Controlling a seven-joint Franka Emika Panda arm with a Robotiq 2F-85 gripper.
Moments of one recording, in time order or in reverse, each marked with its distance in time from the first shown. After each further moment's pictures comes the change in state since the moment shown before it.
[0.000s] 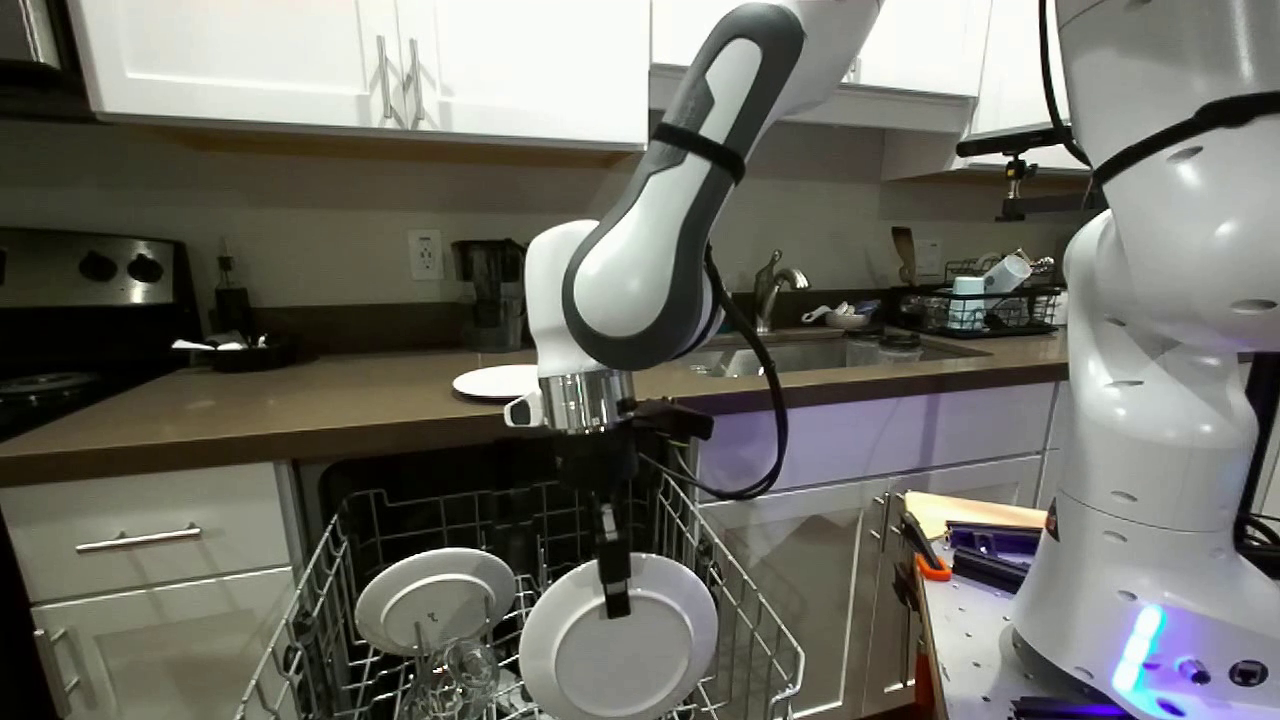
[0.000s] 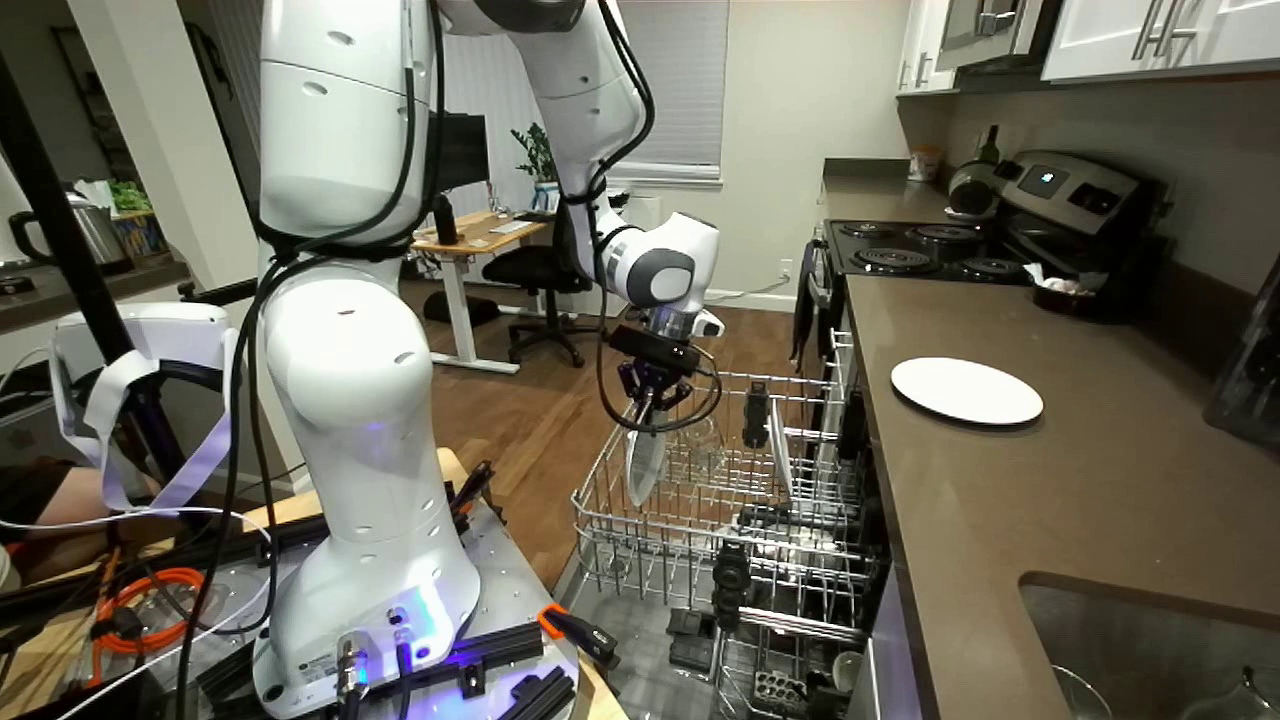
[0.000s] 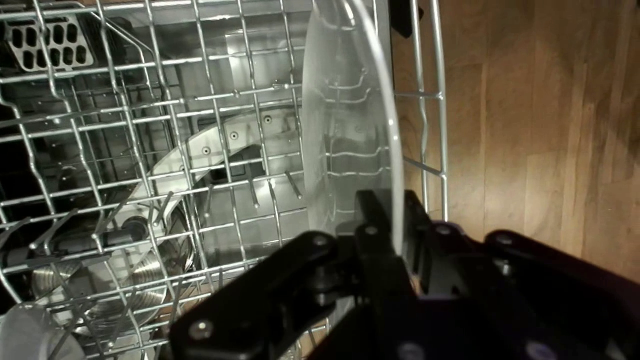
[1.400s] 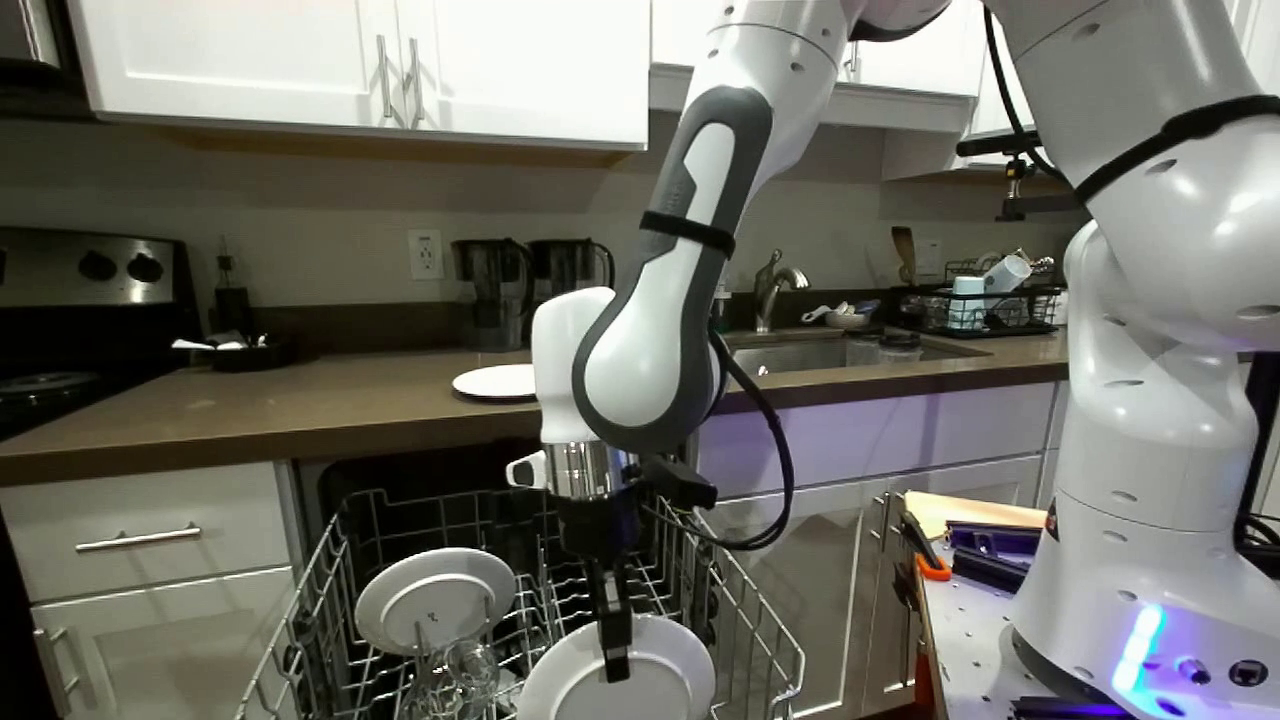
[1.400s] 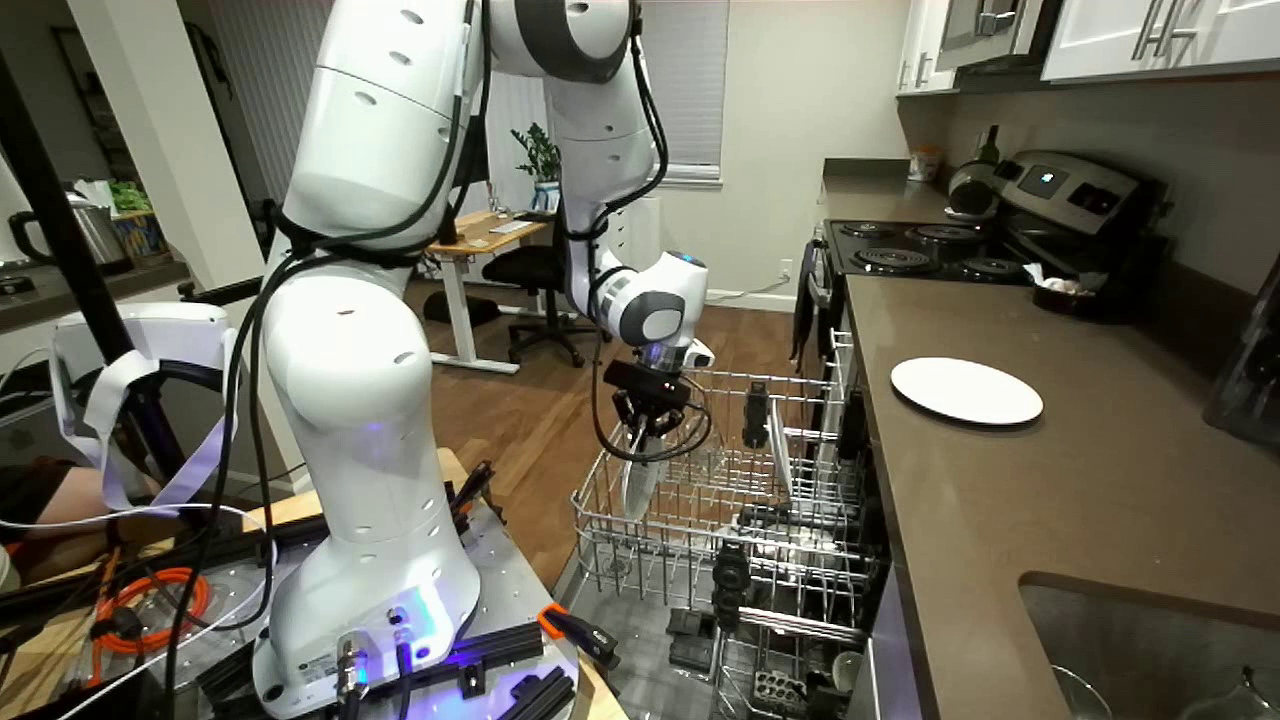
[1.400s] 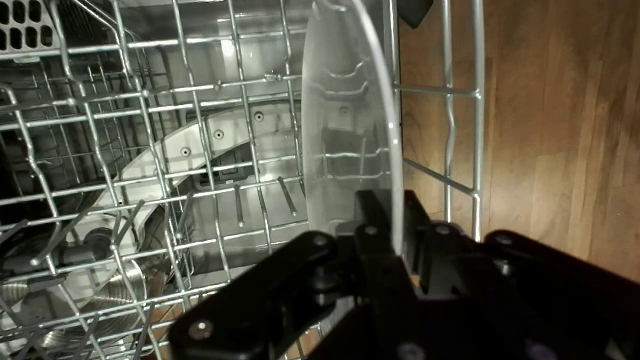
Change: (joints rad) arm -0.003 0.165 0.022 0.010 -0.025 0.173 0.000
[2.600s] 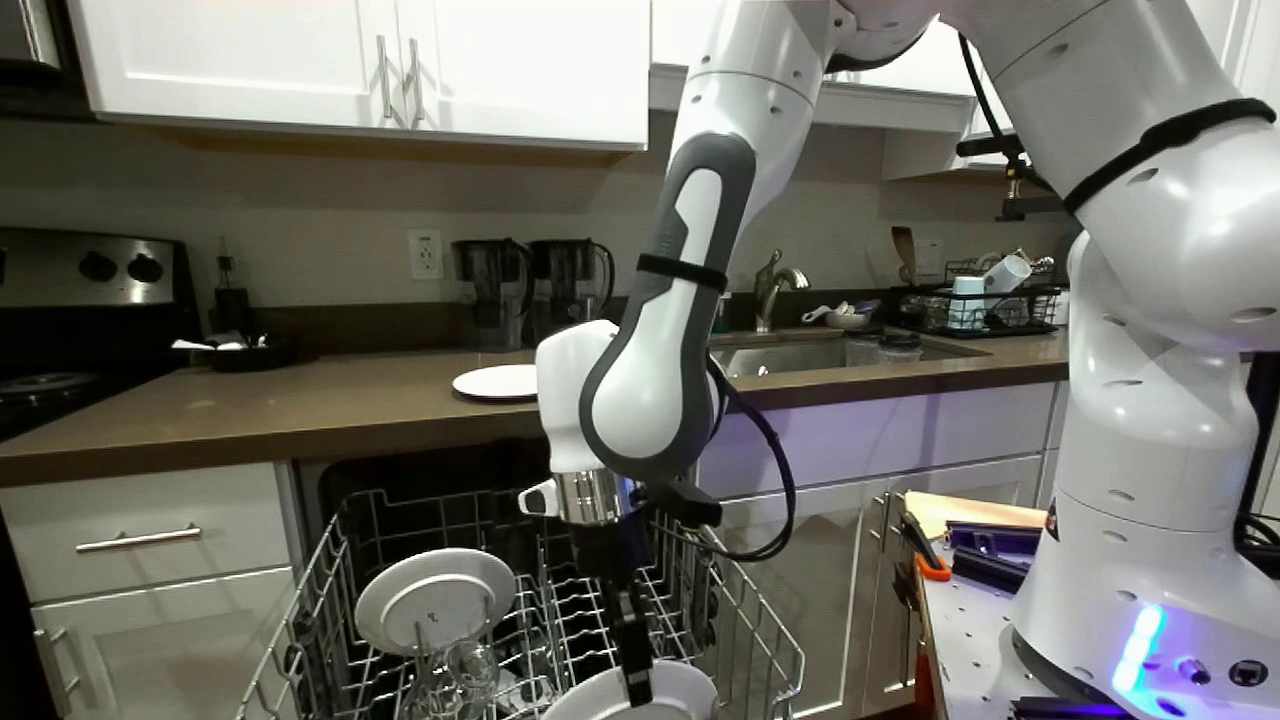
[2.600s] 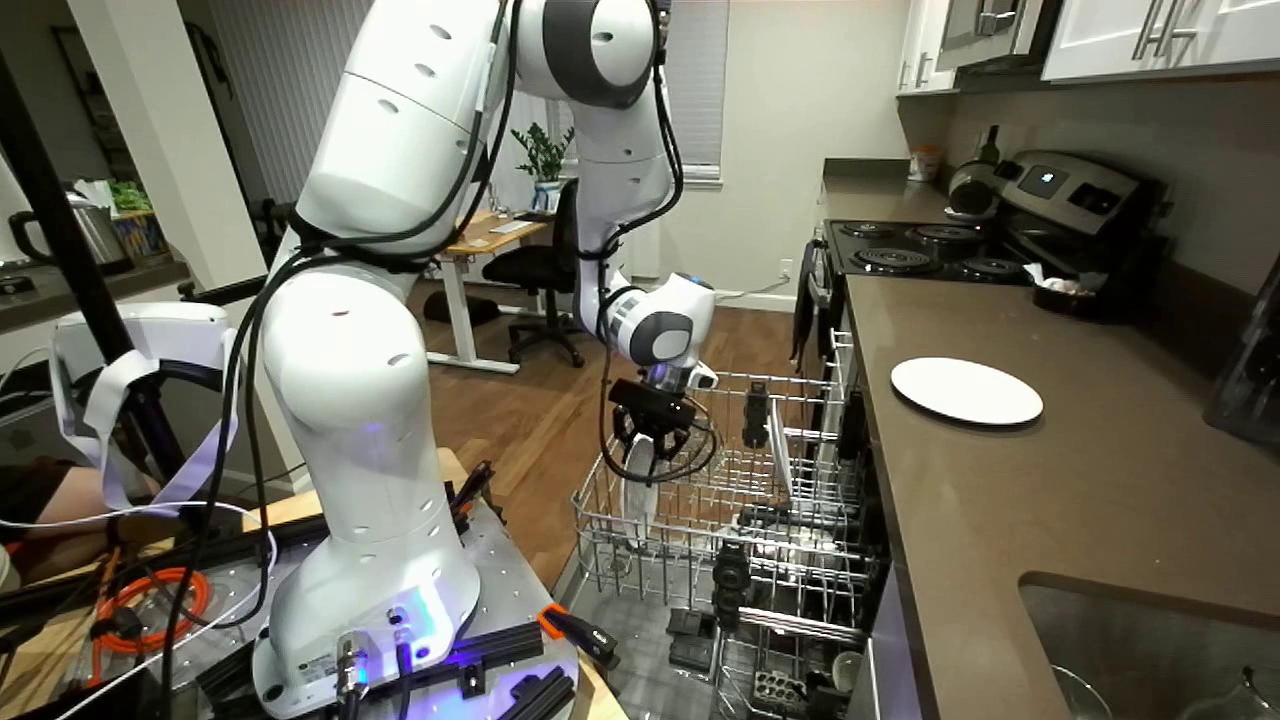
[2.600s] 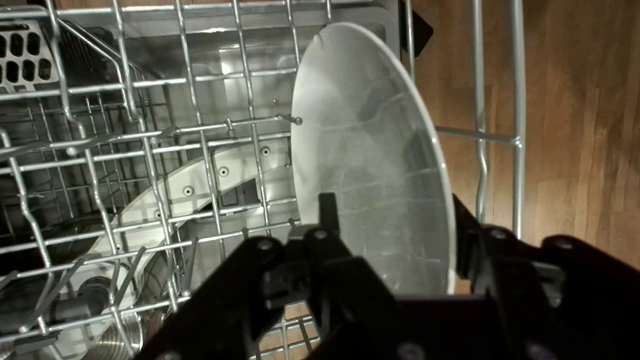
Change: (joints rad) arm -0.033 0.079 -0.011 0.026 -0.073 -0.013 0.016
